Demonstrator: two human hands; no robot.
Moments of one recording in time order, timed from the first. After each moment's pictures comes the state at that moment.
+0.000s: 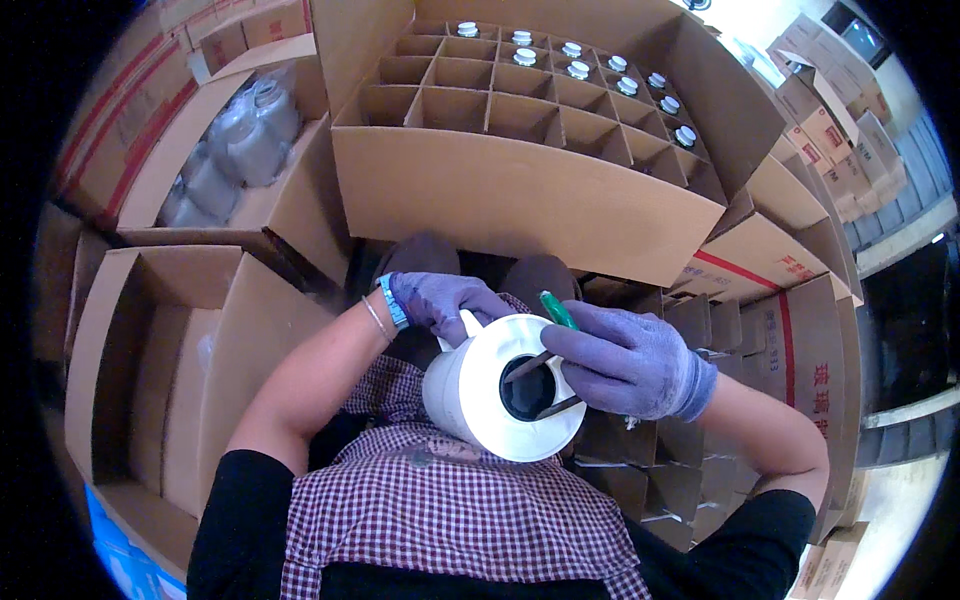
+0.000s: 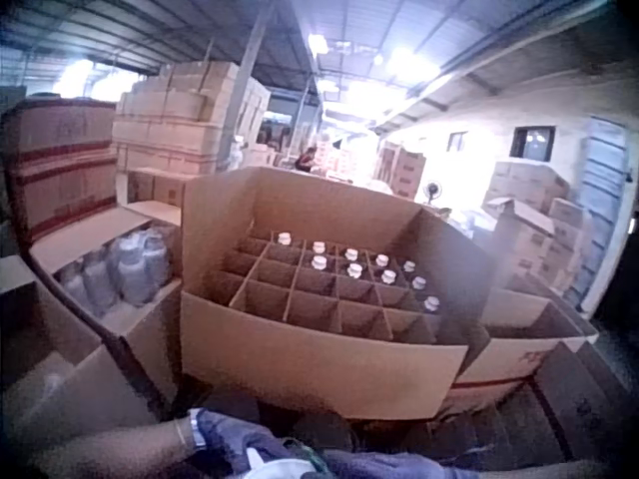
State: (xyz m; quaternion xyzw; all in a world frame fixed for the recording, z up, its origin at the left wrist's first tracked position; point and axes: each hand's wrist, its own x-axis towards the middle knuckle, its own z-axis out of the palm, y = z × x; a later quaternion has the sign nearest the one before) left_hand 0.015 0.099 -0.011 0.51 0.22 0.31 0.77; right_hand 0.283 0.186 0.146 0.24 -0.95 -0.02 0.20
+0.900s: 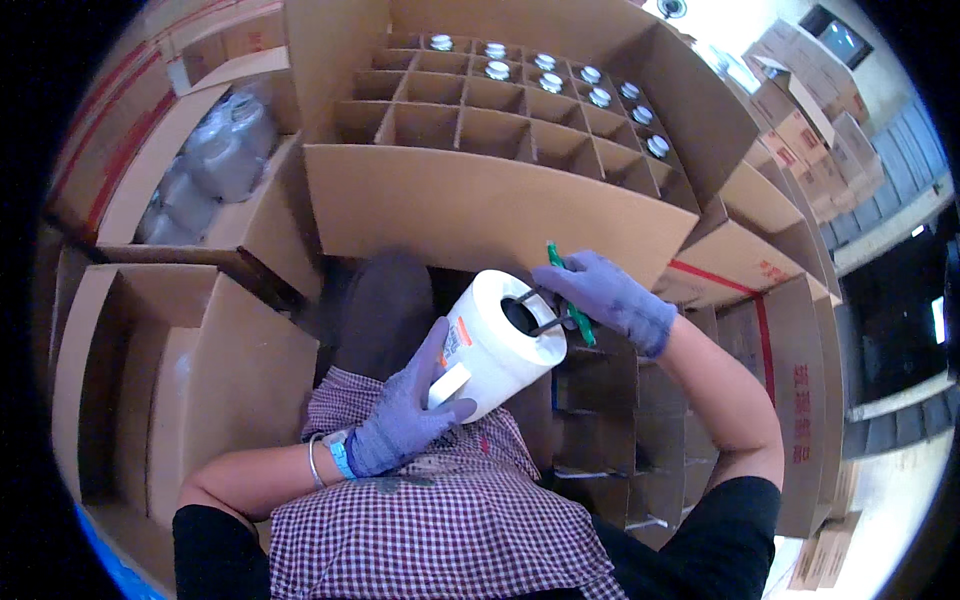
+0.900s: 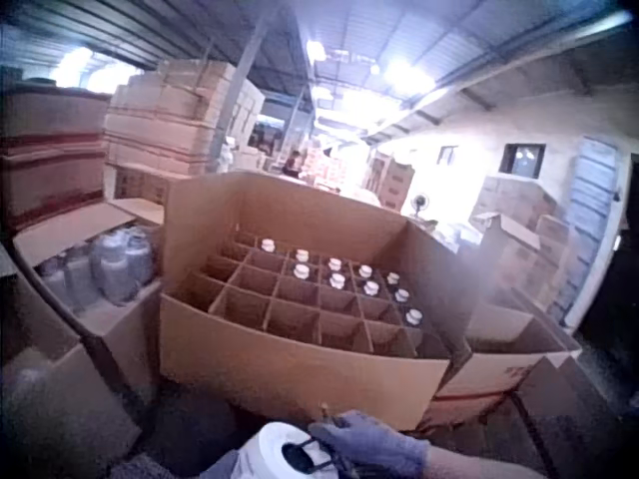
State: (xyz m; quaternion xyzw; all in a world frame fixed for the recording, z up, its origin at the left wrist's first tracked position) left_hand 0.110 -0.013 0.016 0.44 0.60 0.53 0.40; right_hand 0.237 0.244 0.133 -0.36 -0.86 0.35 -0.08
